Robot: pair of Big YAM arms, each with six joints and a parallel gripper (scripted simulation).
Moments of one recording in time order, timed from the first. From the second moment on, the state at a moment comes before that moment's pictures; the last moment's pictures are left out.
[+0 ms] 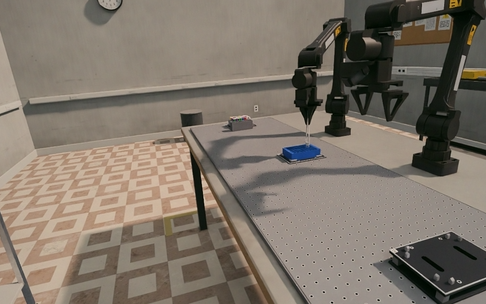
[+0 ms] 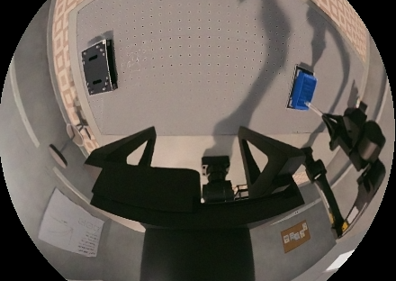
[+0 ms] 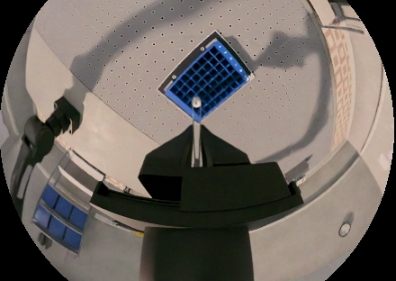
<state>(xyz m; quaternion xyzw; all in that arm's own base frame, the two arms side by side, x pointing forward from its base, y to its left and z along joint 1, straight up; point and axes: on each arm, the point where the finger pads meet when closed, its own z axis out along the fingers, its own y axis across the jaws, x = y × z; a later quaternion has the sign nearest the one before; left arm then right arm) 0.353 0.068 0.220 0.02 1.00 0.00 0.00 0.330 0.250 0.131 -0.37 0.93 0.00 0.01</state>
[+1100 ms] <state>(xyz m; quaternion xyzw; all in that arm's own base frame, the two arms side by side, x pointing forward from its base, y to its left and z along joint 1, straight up) 0.353 0.068 0.220 0.02 1.00 0.00 0.00 0.330 0.250 0.141 -0.37 0.93 0.00 0.01</state>
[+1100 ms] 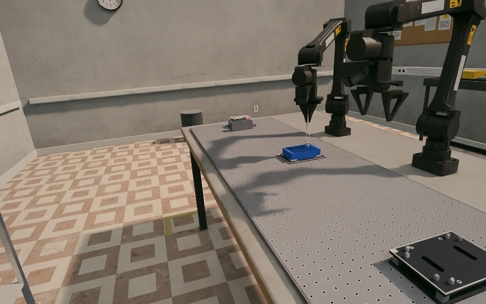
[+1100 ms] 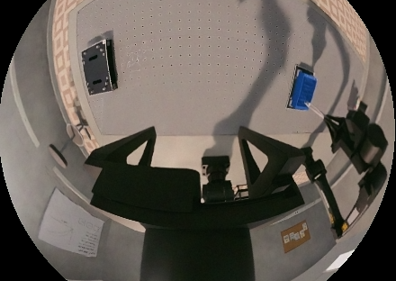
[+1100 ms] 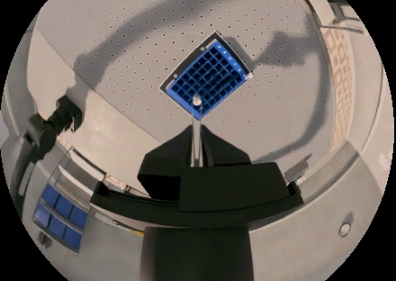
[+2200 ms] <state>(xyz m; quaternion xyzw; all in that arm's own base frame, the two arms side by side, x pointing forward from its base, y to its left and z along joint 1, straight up) 0.353 0.068 0.220 0.02 1.00 0.00 0.00 0.329 0.250 0.160 -0.37 0.93 0.00 0.01</state>
